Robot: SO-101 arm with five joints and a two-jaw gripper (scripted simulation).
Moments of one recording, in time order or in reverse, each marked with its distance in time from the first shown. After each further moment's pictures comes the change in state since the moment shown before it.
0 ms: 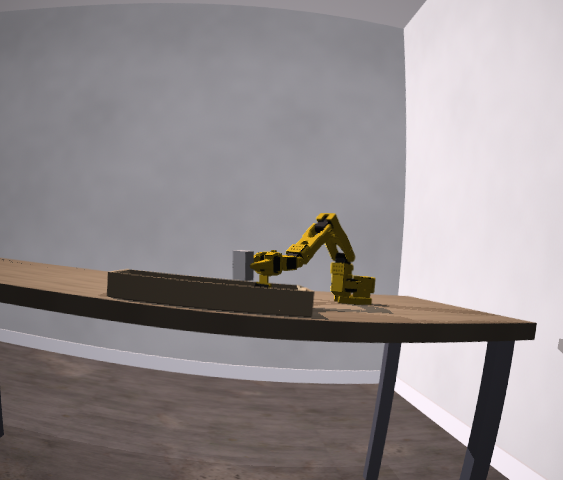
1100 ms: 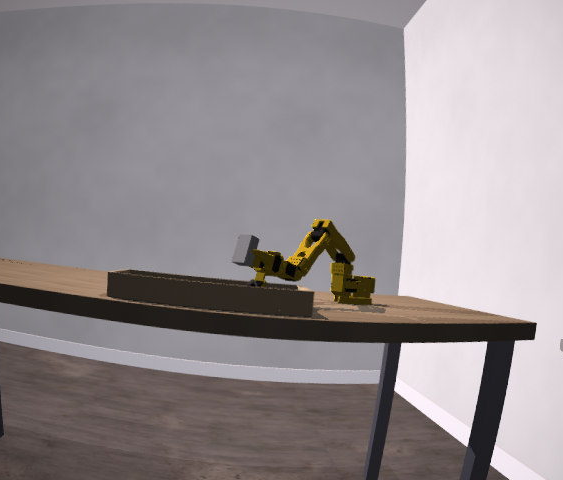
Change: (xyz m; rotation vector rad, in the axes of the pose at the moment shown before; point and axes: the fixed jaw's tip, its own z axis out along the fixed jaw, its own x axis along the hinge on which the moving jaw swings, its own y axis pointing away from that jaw) arm 0.028 0.000 -0.006 0.001 0.372 0.000
